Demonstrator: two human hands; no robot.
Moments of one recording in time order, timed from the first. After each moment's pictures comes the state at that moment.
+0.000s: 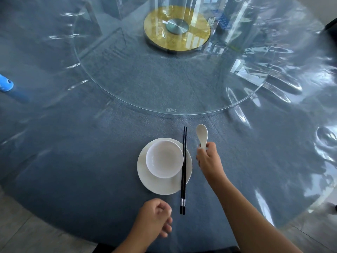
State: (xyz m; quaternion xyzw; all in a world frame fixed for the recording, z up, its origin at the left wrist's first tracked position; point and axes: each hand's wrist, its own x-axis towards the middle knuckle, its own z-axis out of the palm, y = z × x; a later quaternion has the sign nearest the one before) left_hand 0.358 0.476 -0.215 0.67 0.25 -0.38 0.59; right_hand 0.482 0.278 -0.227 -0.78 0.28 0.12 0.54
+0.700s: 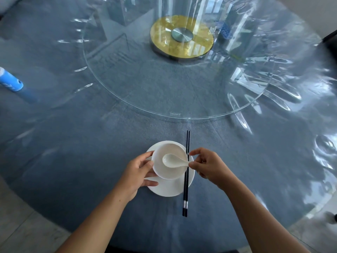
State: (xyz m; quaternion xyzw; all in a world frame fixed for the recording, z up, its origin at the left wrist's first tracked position) left_hand 0.460 0.523 -0.207 0.62 0.21 -0.26 0.71; right_hand 0.483 0.267 -0.203 -0.77 0.10 0.26 0.57
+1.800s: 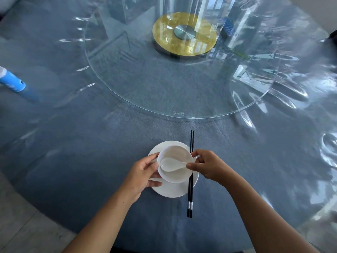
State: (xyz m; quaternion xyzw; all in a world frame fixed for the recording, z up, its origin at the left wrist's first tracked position) left_hand 0.458 0.525 -0.209 0.62 0.19 -0.28 0.71; right_hand 0.498 0.276 -0.213 -0.80 0.07 0.32 0.49
